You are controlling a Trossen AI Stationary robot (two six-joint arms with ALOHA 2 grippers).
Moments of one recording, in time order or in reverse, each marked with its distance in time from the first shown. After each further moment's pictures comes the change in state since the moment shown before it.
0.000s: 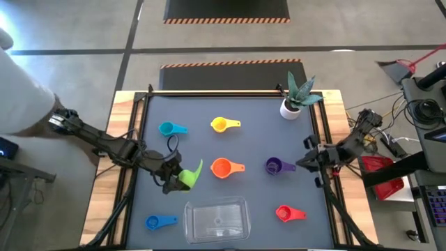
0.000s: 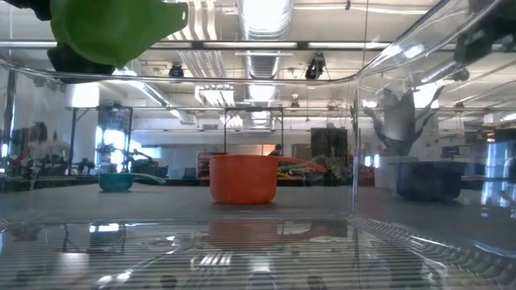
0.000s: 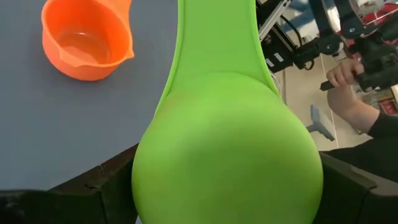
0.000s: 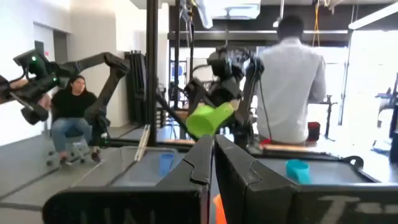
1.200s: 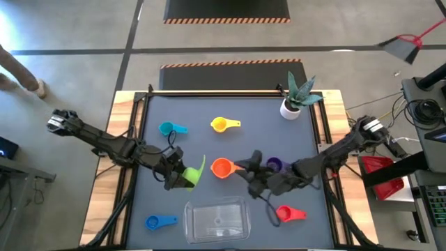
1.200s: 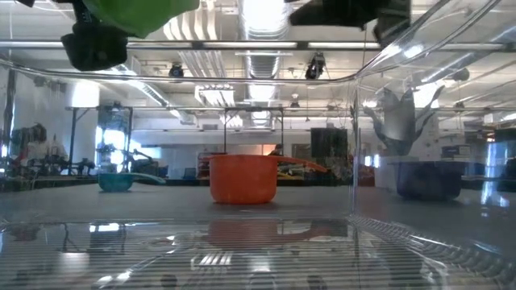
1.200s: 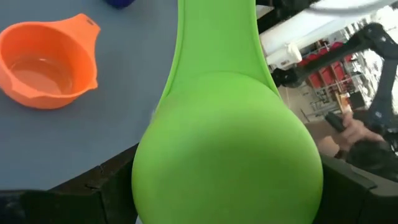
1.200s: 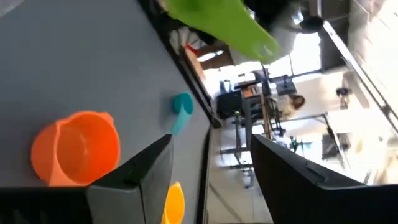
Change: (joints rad) left arm 0.036 0.003 0.003 0.150 0.025 -0.065; right arm -0.277 1.462 0.939 -0.108 0.241 -0.737
